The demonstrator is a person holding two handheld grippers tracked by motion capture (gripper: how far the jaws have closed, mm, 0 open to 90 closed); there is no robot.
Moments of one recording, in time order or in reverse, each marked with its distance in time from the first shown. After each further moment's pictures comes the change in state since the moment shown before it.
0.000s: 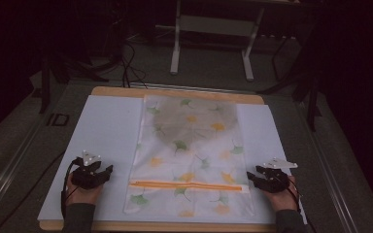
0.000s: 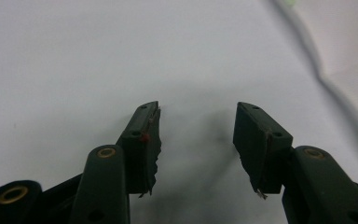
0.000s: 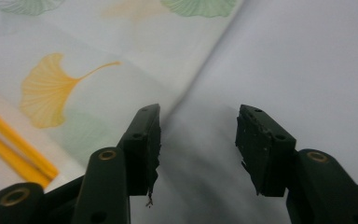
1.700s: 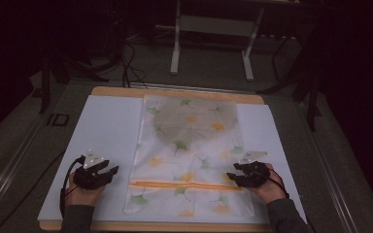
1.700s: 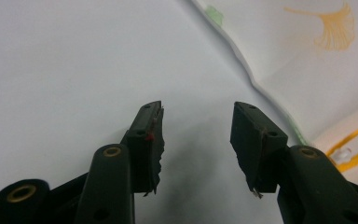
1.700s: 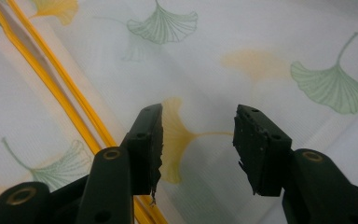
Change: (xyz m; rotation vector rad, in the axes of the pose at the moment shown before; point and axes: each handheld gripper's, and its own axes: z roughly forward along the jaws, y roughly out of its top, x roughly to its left) left arm -0.002 0.004 -0.007 -0.063 -0.154 0.113; right arm 0.051 0.055 0.010 0.104 0.180 -0.268
